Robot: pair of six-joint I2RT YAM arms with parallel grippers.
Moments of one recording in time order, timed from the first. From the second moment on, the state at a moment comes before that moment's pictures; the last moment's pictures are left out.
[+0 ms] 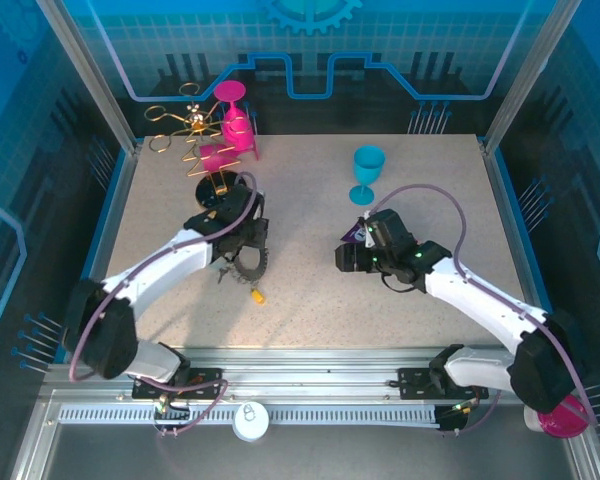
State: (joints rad) left arm -0.48 1.40 1.03 -0.51 -0.14 -0.25; right arm 0.58 1.20 0.85 -0.52 -0.04 0.48
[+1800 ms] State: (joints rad) left arm -0.48 1.25 0.99 -0.29 0.92 0.67; right arm 0.61 1.21 1.00 -0.36 -0.69 -0.58
